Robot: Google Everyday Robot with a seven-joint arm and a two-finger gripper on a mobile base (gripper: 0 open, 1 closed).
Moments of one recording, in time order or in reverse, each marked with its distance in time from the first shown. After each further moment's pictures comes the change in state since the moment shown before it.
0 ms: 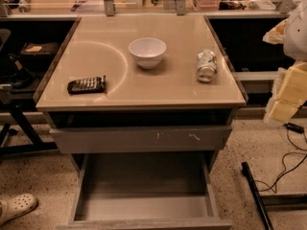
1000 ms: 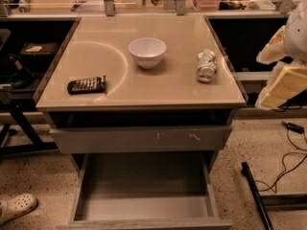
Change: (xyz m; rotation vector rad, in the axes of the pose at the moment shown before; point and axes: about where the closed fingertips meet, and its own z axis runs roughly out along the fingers) arm 0.000 0.000 0.000 0.000 0.000 0.000
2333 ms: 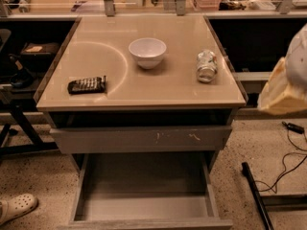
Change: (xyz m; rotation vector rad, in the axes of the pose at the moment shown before) arm 0.005 0.038 0.007 -0.016 0.025 -0.027
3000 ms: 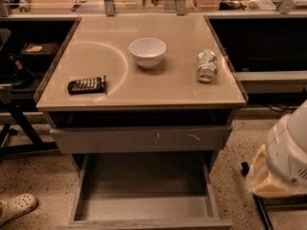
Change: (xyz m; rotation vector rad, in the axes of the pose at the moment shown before) arm 0.030 0.118 0.087 -0.260 0.024 0.062
